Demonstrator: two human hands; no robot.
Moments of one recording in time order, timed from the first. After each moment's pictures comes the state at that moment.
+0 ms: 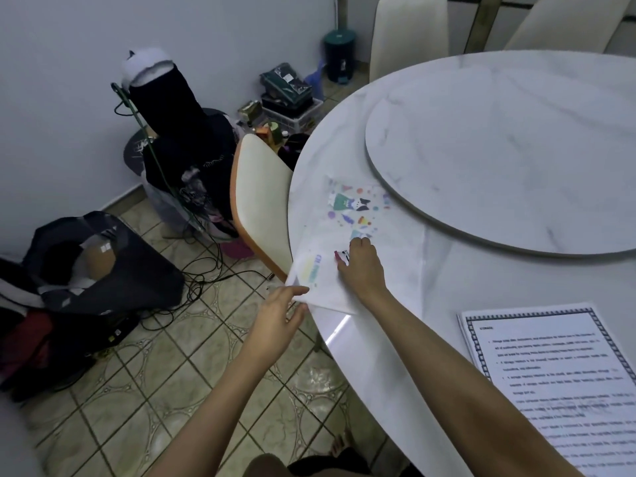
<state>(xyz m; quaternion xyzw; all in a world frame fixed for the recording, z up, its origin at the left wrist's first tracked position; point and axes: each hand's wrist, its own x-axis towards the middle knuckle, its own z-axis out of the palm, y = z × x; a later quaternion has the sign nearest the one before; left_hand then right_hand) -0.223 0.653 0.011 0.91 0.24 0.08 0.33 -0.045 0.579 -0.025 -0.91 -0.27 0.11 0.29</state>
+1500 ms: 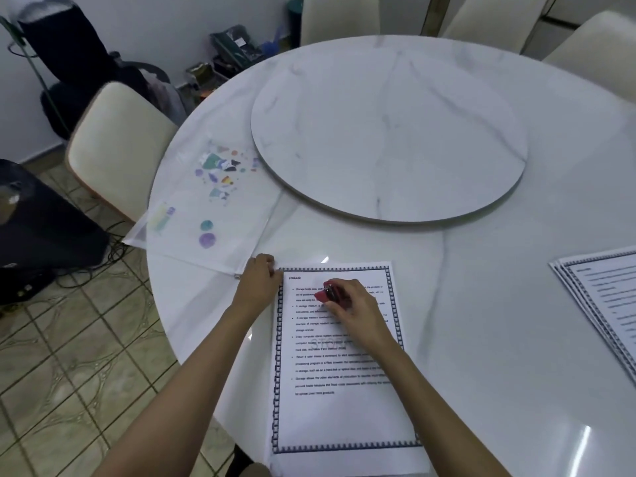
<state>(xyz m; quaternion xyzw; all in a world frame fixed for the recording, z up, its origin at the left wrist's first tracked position) -0.073 0.416 -0.017 0.84 0.41 -0.01 0.37 -0.001 0.231 -0.020 -0.82 -0.31 0.25 0.42</state>
